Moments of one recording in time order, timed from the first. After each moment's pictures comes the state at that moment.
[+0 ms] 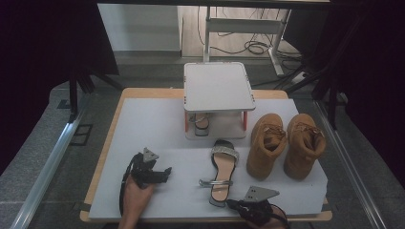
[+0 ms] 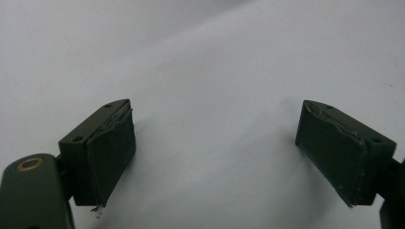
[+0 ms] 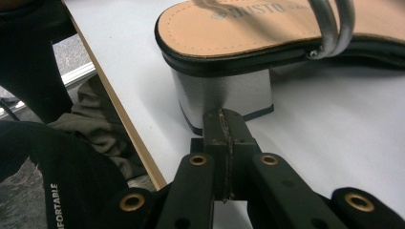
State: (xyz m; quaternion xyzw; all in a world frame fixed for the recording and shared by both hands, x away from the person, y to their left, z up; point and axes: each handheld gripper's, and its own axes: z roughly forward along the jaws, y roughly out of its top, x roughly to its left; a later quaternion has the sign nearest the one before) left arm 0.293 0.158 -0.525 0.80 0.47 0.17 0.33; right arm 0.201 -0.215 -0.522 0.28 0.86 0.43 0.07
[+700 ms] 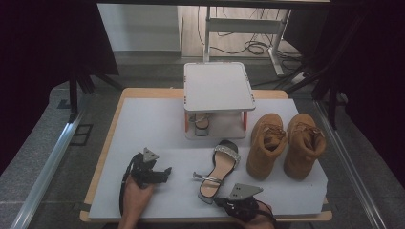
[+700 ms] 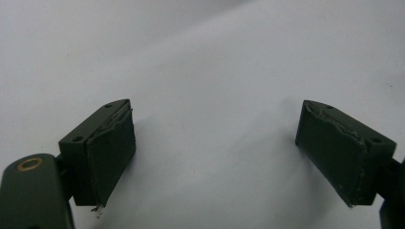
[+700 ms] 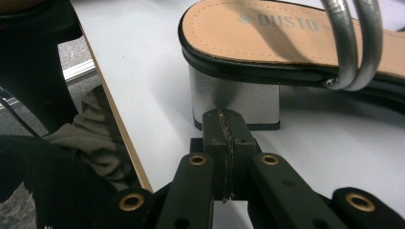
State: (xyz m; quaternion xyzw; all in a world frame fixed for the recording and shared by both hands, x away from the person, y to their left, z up) left arm 0.293 0.158 -0.524 0.80 0.47 0.17 0.33; right arm 0.211 -0.177 -0.521 0.24 0.87 0.43 0.07
